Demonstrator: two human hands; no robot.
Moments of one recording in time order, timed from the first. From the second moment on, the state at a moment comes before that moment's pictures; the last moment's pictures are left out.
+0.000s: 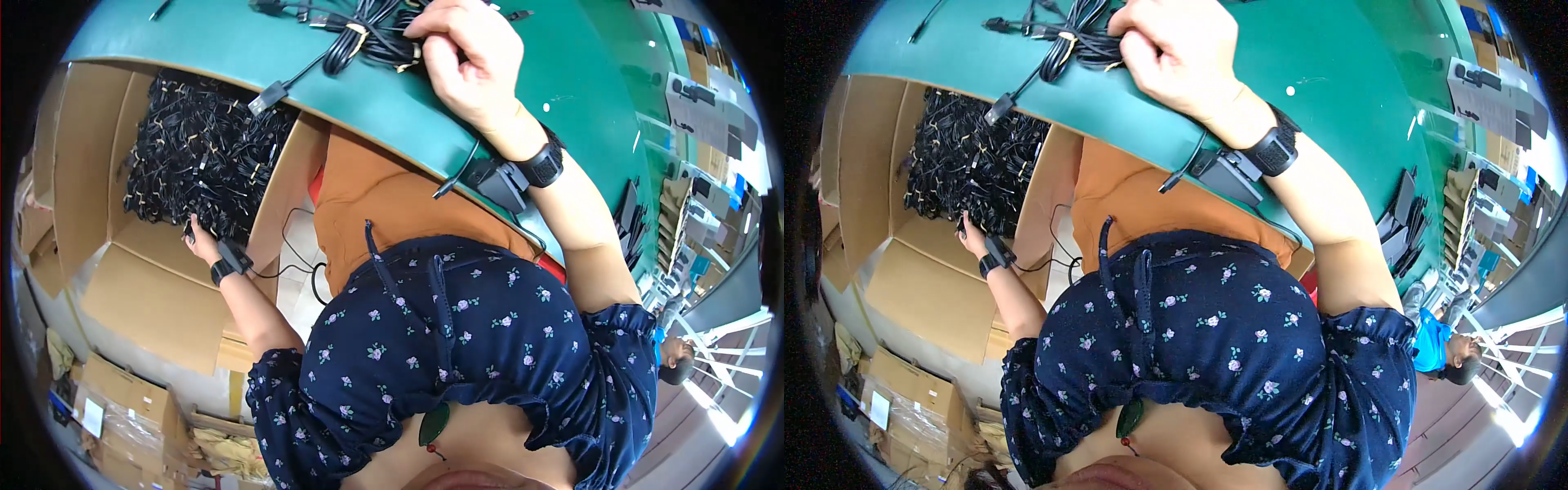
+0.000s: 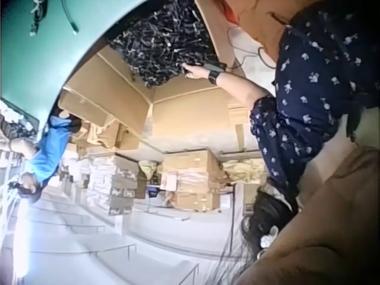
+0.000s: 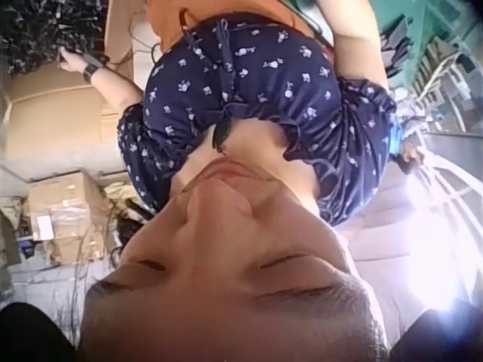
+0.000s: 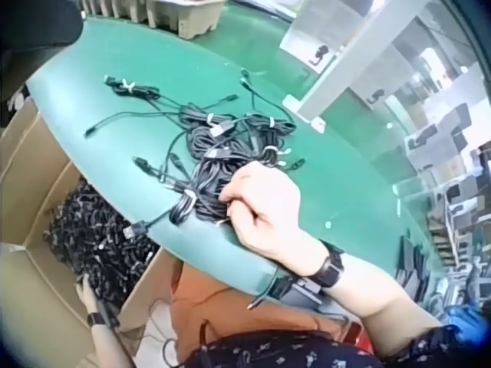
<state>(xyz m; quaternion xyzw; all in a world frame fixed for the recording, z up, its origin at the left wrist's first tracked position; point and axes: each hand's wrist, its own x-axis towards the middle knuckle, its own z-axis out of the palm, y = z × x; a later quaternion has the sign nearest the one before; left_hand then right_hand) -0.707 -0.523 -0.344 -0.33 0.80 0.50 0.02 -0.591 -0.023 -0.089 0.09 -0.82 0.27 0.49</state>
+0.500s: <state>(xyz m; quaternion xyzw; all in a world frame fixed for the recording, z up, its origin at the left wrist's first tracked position) -0.722 -0.520 -0.132 -0.17 0.80 0.56 -0.08 -0.589 -0.033 -0.085 0.06 -0.85 0.24 0.47</state>
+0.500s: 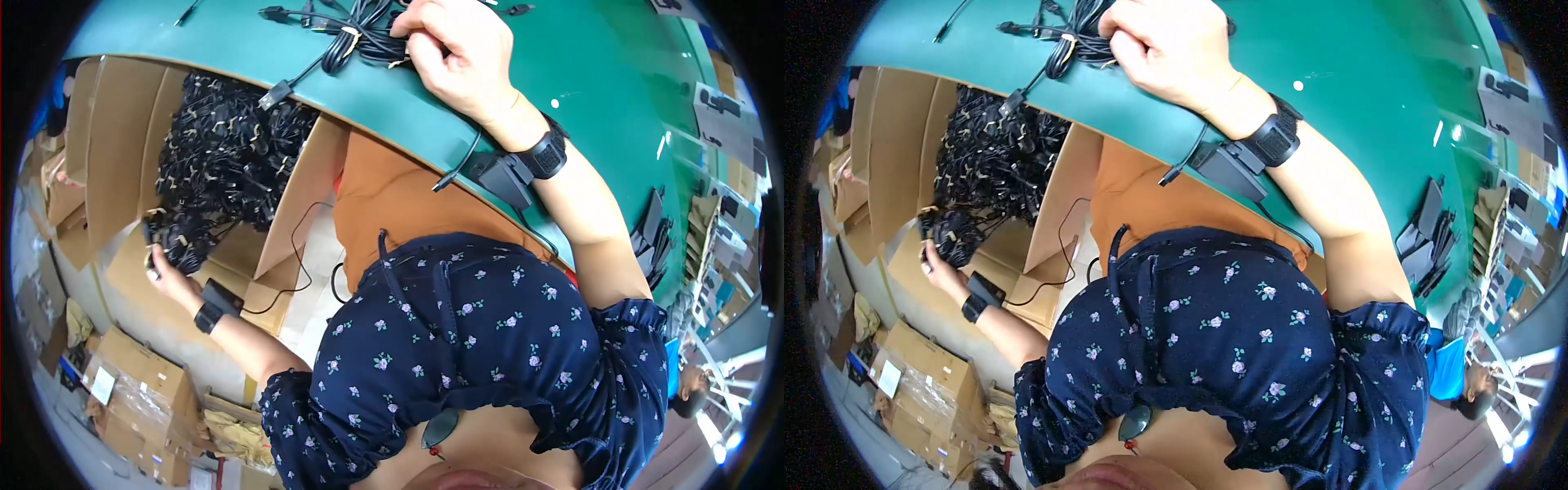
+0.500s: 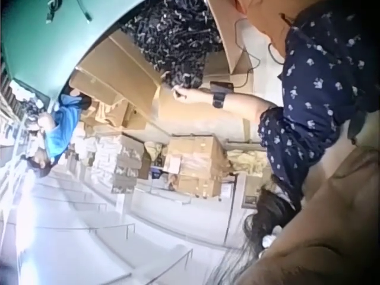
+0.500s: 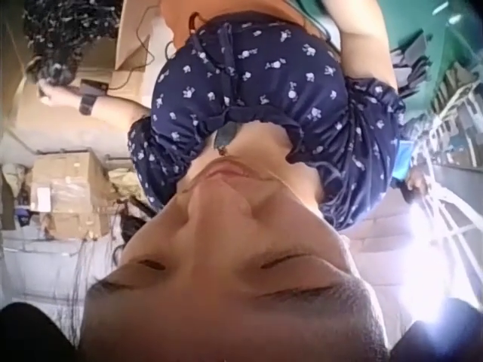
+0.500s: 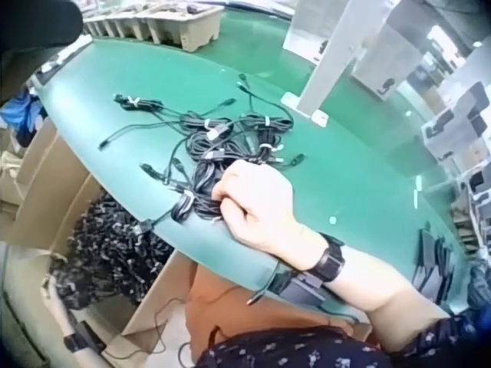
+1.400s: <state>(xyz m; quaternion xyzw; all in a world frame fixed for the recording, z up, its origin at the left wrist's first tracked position) -0.885 -0.181 -0.056 0.38 0.80 0.47 0.05 -0.577 -0.041 -0.074 0.00 -0.91 0.21 0.35</state>
